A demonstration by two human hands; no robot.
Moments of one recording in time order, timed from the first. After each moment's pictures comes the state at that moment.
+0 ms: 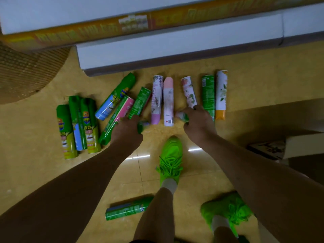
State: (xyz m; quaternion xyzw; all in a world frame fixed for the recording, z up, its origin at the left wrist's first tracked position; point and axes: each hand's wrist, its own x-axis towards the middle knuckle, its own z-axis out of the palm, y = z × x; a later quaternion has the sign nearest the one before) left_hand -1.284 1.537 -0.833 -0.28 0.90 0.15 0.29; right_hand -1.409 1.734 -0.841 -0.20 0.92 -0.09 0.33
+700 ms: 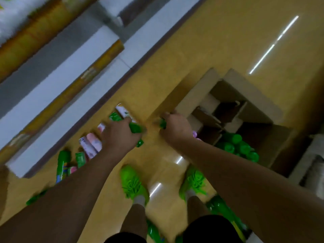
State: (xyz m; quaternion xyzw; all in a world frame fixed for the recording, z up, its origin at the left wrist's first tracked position) left_hand -1.455 1.838 -0.613 0.03 0.96 0.14 0.25; right_hand -1.433 2.028 -0.622 0.09 0.94 -0.22 0.25
